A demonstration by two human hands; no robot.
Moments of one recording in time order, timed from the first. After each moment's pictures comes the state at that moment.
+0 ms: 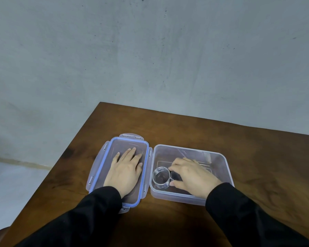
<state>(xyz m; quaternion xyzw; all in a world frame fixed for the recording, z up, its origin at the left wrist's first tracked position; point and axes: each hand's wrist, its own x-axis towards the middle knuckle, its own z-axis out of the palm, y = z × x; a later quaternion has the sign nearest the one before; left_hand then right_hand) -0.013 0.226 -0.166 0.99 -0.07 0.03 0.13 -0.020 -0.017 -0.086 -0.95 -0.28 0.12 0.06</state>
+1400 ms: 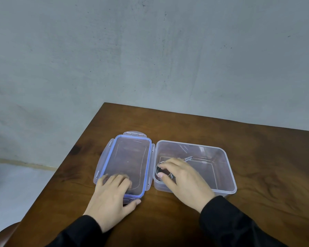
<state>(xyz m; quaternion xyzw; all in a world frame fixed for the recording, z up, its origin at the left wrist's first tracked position) -0.118 0.258 -0.148 0.99 -0.12 0.06 0.11 -0.077 0.015 -0.077 -0.95 -0.24 -0.01 0.22</state>
